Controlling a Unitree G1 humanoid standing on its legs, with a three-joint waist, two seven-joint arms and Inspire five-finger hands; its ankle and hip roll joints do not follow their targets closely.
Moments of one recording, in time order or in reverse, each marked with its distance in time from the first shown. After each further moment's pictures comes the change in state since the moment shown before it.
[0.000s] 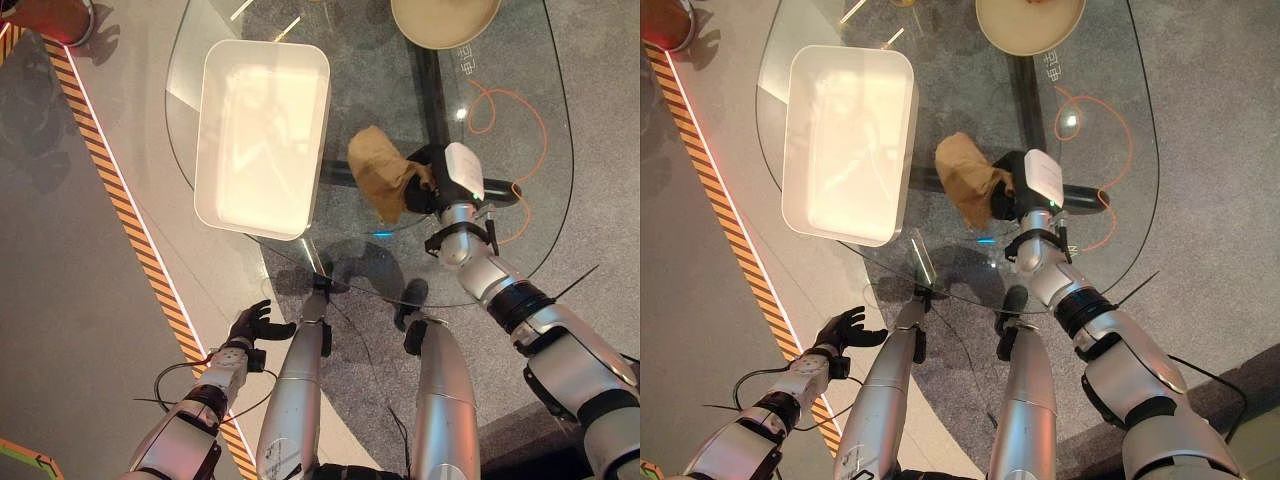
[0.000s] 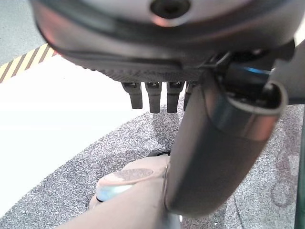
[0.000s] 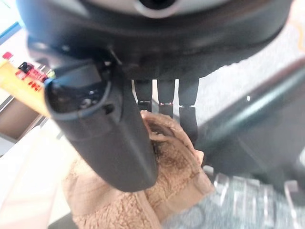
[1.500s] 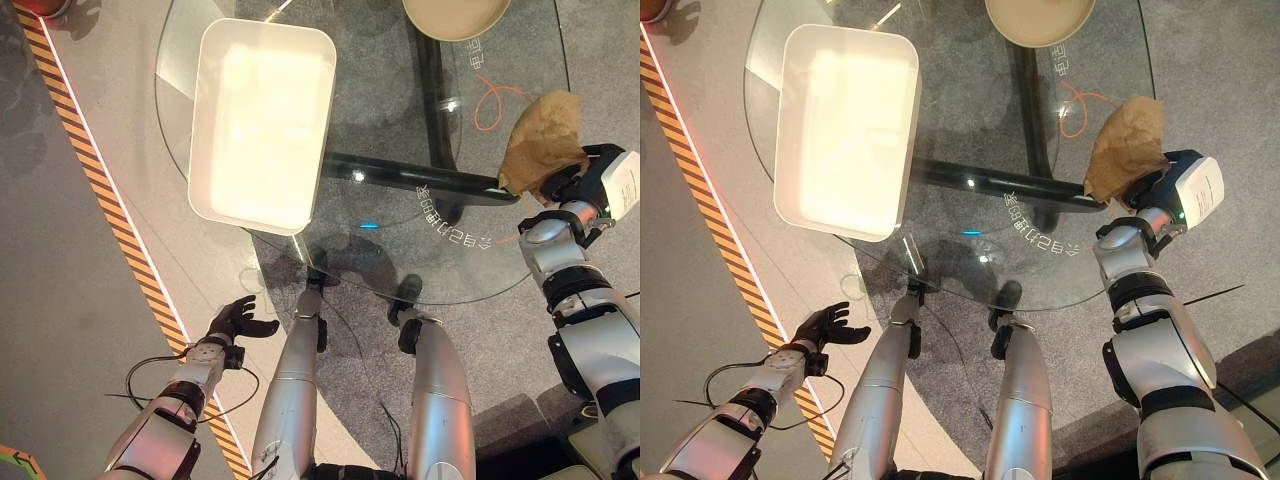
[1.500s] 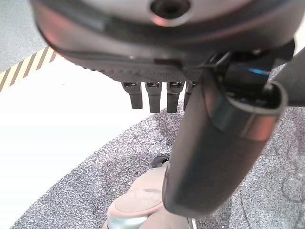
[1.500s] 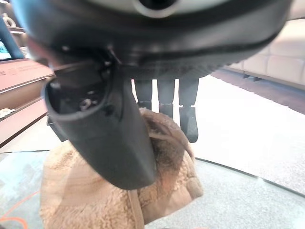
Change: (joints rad) left arm -0.012 0.104 -0.029 0.005 -0.018 -0.010 -0.064; right arm -0.069 -0.069 -0.285 0.424 0.186 -0.002 -0.223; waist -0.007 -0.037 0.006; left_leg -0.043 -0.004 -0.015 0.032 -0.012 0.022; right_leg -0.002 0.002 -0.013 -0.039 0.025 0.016
